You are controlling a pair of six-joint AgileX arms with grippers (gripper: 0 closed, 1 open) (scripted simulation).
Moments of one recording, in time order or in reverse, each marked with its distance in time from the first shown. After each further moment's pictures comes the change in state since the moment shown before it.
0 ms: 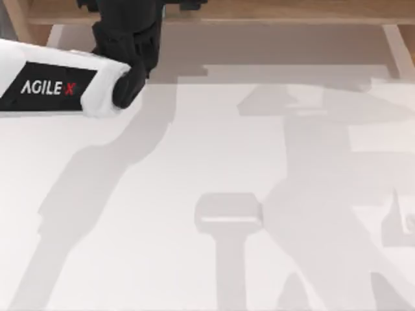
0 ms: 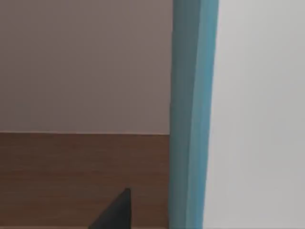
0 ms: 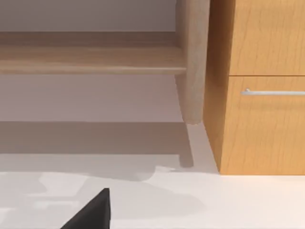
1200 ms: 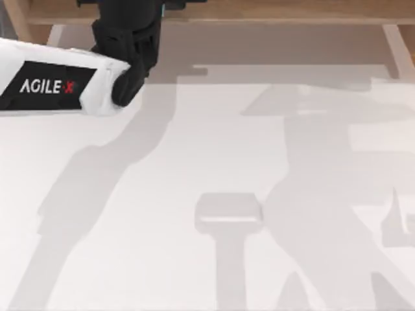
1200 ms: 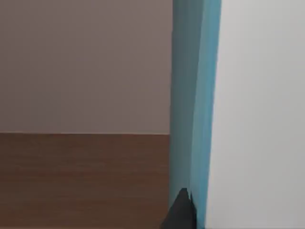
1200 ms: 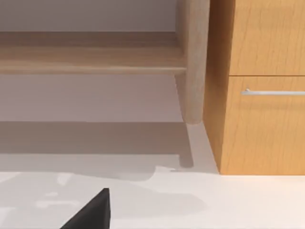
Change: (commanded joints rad) left arm -0.003 -0.008 0.005 -0.012 0.000 0.001; right arm 0.000 0.000 0.000 0.000 0.000 0.000
